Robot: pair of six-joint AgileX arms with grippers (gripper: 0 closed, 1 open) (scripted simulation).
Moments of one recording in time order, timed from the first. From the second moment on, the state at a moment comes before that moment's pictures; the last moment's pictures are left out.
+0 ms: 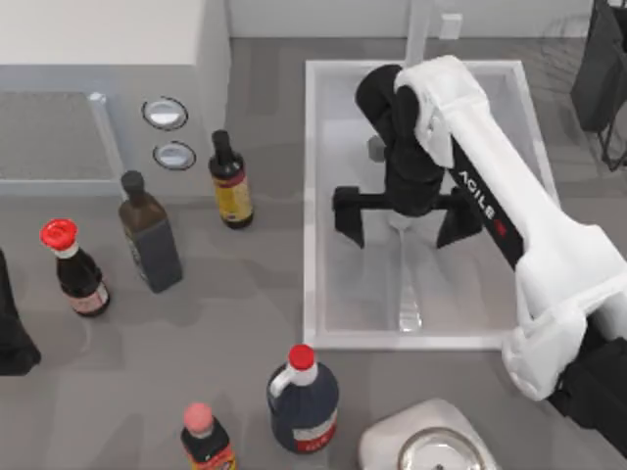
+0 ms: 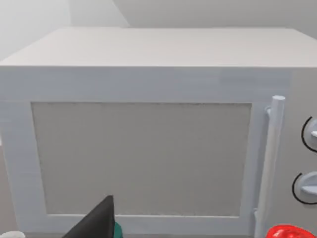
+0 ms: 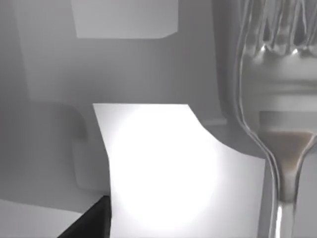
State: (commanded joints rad) left arm 0.00 0.00 0.00 0.00 0.00 0.00; right arm 0.44 3.45 3.58 -1.70 0.02 0.47
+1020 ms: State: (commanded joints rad) left arm 0.00 0.00 0.00 0.00 0.00 0.00; right arm 0.44 3.45 3.58 -1.70 0.02 0.47
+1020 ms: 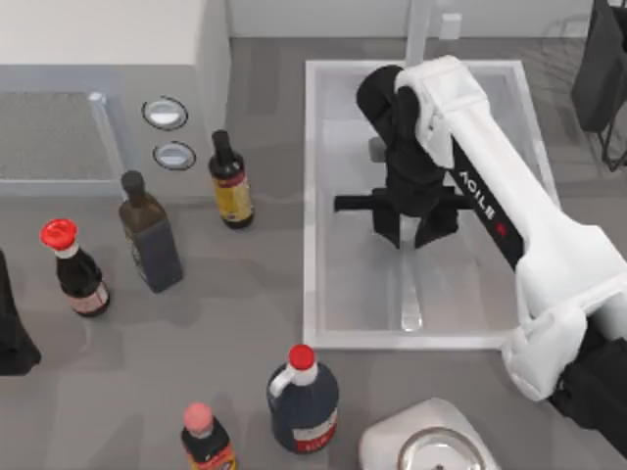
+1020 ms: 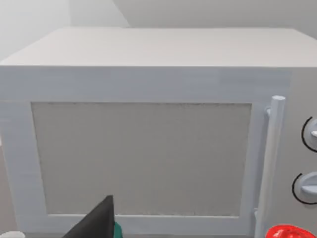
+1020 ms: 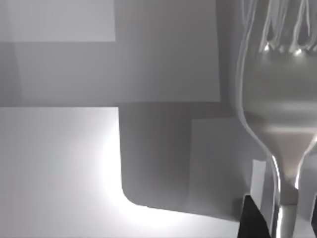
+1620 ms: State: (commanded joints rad) left arm 0.00 0.00 0.00 0.00 0.00 0.00; right arm 0.44 3.39 3.57 -1.70 0.04 0.45
